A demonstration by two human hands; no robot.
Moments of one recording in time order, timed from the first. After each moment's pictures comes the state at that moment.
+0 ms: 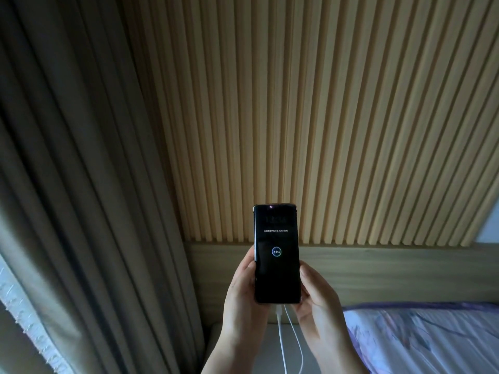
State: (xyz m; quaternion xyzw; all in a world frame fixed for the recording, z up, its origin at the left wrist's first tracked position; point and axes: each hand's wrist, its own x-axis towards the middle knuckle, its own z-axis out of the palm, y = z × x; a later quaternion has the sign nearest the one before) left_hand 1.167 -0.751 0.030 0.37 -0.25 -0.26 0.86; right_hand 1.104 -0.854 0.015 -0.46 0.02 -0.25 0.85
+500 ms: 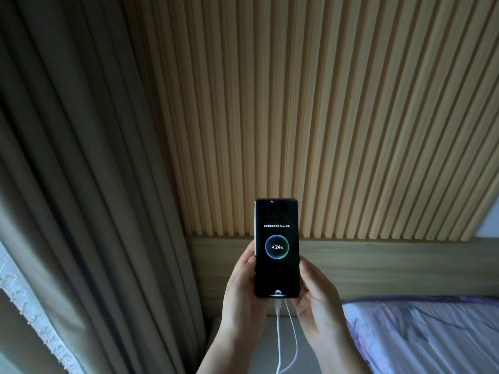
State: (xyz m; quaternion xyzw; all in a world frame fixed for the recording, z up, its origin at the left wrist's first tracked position) left_hand 1.166 -0.745 0.027 0.38 -0.25 -0.24 0.85; right_hand 1.104 -0.849 0.011 -0.46 0.07 -0.26 0.85
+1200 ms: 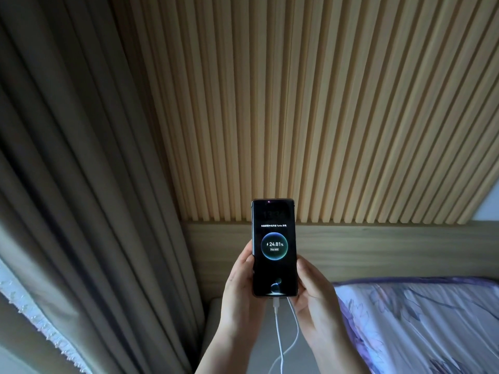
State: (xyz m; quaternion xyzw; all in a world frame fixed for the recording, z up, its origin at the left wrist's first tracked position) left_hand 1.165 -0.749 0.000 0.39 -0.22 -0.26 0.86; right_hand 1.102 -0.852 -0.018 -0.44 0.11 -0.24 0.86
